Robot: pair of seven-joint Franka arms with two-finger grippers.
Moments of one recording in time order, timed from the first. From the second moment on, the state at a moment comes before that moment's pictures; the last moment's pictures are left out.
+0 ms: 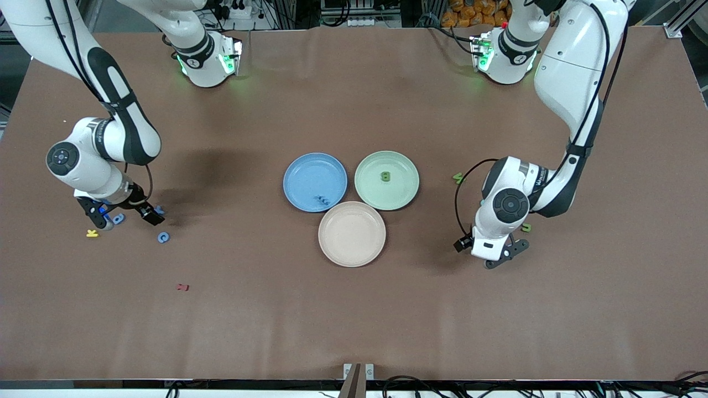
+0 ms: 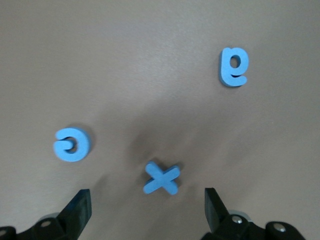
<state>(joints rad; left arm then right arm) -0.24 0.68 -0.09 -1.75 0.19 2.38 -0.94 -0.09 0.35 -0.06 -2.27 -0.01 2.64 0.66</state>
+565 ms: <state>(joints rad) -0.23 0.68 -0.09 -1.75 0.19 2.39 -0.94 -0.11 0.42 -0.07 -2.28 -0.01 2.74 0.64</state>
